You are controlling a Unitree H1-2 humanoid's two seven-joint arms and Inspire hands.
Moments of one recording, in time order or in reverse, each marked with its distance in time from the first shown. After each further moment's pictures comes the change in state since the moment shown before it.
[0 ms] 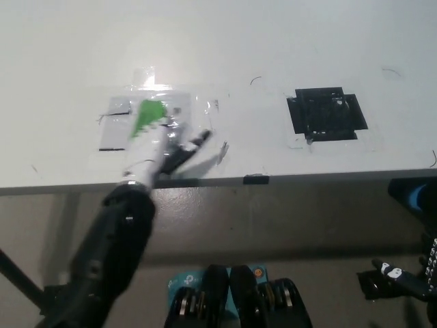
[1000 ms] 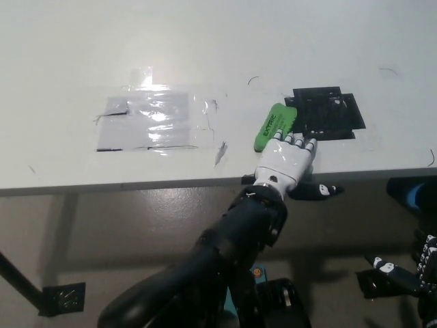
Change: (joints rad) left_arm -0.269 -0.295 -0.460 0.441 0.290 0.106 0.052; right_arm -0.014 0.041 -0.001 0.000 0.000 0.000 -0.031
